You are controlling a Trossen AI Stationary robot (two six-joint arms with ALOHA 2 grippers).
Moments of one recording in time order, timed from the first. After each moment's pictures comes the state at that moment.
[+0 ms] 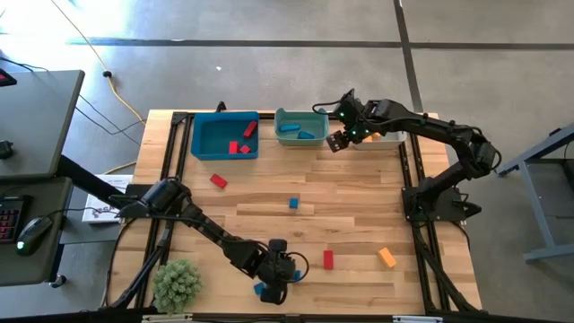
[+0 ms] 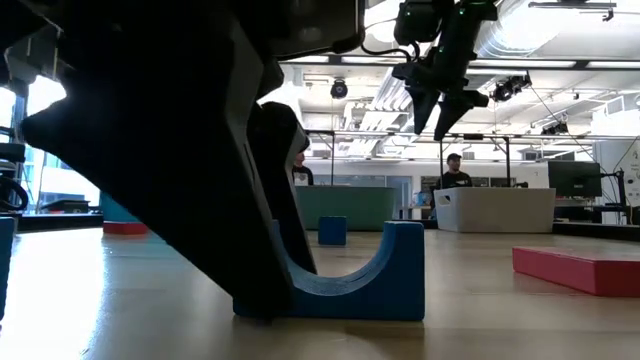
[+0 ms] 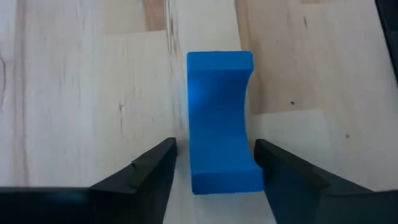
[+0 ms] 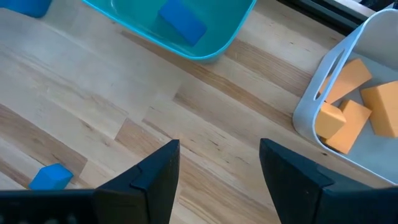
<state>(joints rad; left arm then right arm) -0.45 2.14 1.38 -0.30 -0.18 -0.41 -0.49 1.49 1.31 -1.00 0.09 0.54</state>
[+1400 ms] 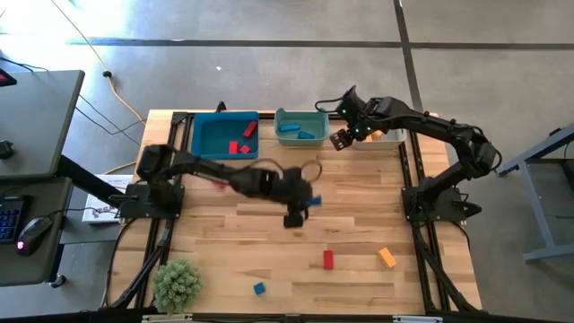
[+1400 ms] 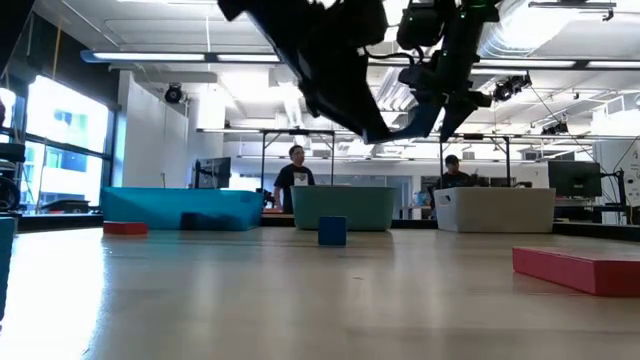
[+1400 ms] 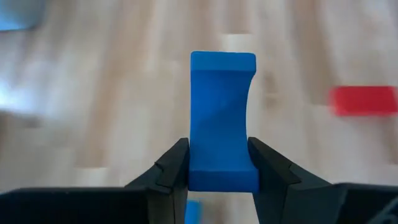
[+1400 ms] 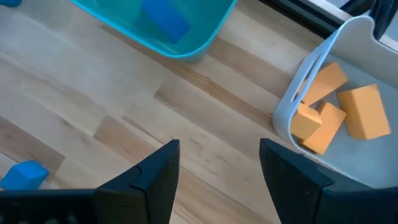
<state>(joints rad) 0.01 1.89 1.38 -0.35 -0.15 -0.04 -0.53 1.49 1.31 -1.03 0.10 0.47</state>
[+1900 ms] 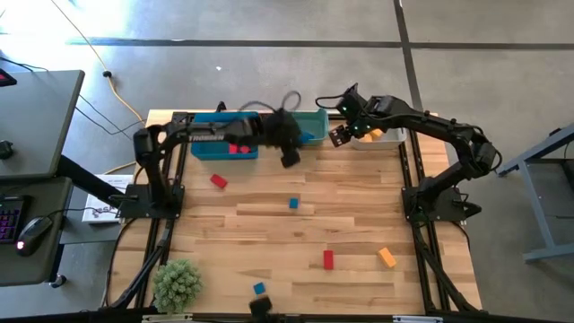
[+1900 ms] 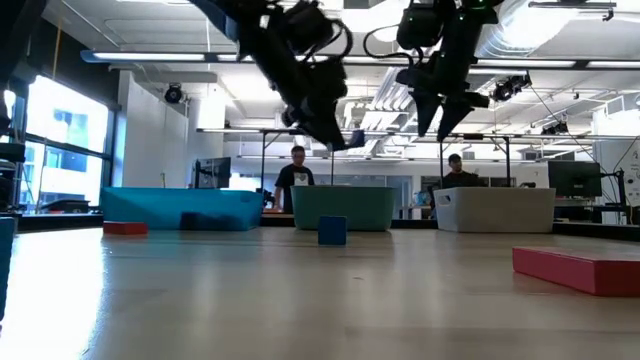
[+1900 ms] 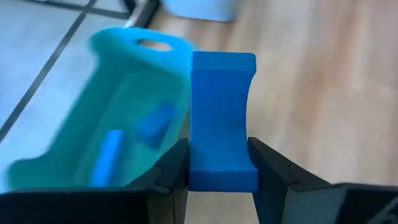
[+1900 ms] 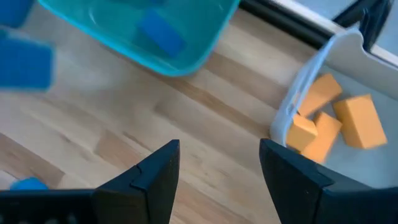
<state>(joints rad) 0.44 1.83 1.38 -0.36 -0.13 0.10 -0.54 1.49 1.31 -0.99 0.12 0.48</state>
